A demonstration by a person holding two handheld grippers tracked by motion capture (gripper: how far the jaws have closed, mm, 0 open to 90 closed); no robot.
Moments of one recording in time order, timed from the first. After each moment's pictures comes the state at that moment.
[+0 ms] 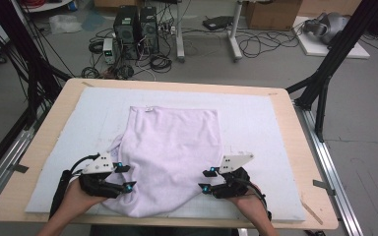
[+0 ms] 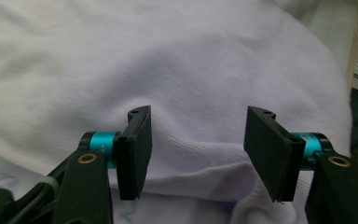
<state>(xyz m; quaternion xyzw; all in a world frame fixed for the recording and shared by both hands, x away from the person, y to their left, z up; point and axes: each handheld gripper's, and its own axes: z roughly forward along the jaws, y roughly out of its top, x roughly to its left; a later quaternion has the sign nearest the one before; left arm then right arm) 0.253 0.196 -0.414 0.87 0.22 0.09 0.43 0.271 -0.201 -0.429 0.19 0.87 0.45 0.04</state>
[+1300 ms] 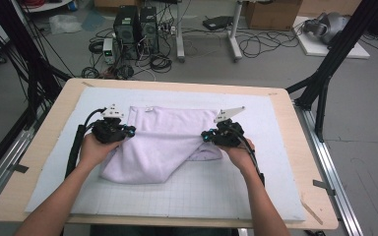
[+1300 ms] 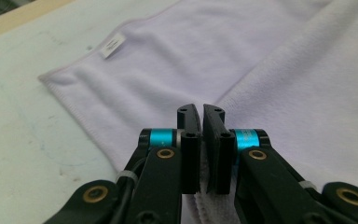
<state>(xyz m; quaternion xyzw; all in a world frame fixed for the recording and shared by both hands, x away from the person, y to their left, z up) 0.399 0.199 -0.402 0.84 0.36 0.18 0.37 0.405 -0.193 -0.398 0.27 0.87 0.41 0.09</state>
